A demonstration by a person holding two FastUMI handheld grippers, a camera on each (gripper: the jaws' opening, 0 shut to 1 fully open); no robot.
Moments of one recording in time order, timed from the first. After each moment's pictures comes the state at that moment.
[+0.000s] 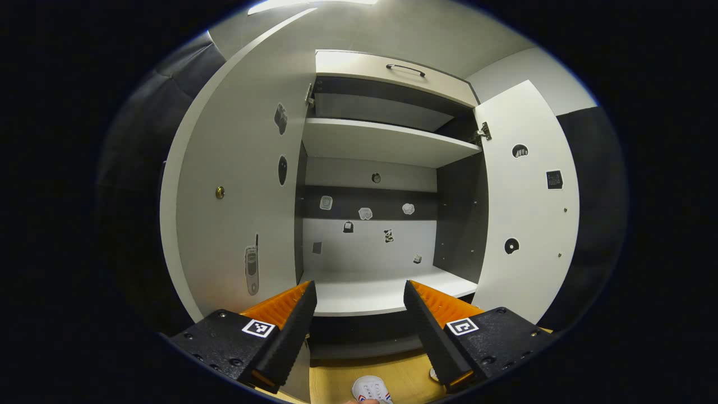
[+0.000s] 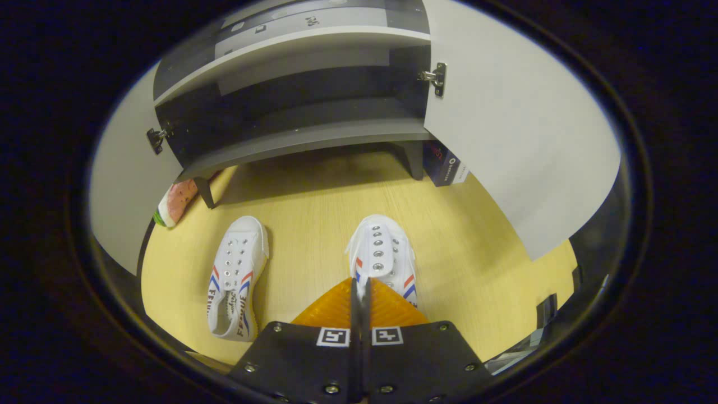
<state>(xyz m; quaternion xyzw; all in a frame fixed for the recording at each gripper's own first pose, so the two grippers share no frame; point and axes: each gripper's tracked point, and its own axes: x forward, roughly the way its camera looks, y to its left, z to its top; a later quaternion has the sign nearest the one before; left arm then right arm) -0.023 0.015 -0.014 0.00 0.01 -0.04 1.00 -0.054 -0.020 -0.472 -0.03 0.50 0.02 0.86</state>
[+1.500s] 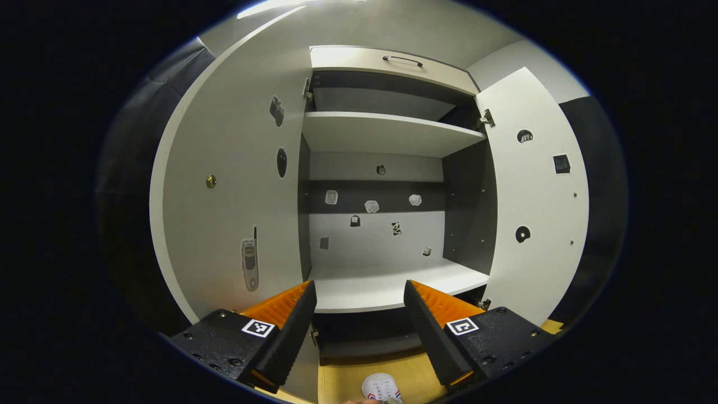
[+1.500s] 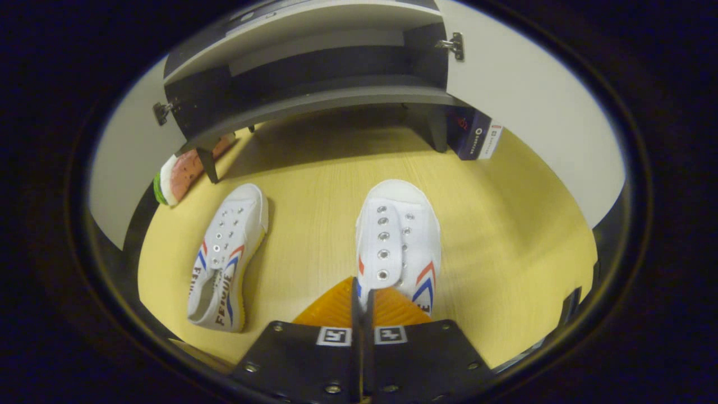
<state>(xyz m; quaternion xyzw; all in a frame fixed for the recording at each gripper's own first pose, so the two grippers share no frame) -0.017 0.019 -0.026 0.03 0.02 -0.01 1.00 -0.066 -0.022 -0.515 -0.02 0.52 0.05 0.85</state>
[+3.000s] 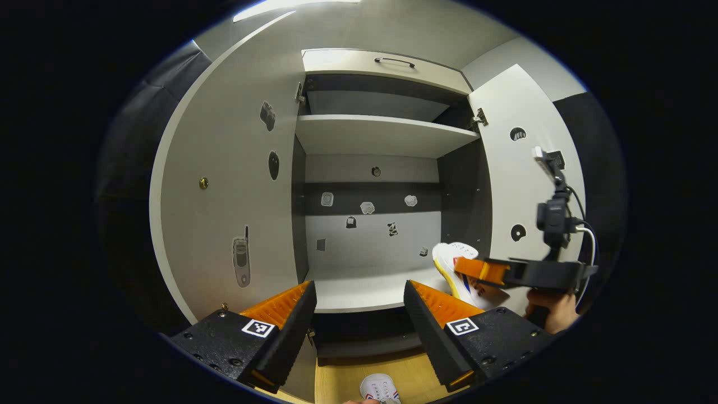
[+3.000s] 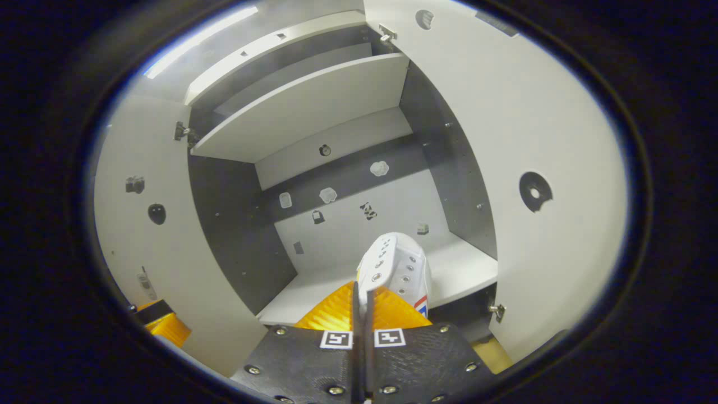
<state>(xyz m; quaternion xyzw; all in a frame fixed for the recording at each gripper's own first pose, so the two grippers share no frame) -0.020 0.008 -0.029 0.03 0.02 -0.02 1.00 0.195 0.069 -0.128 0.15 0.15 0.13 0.97</state>
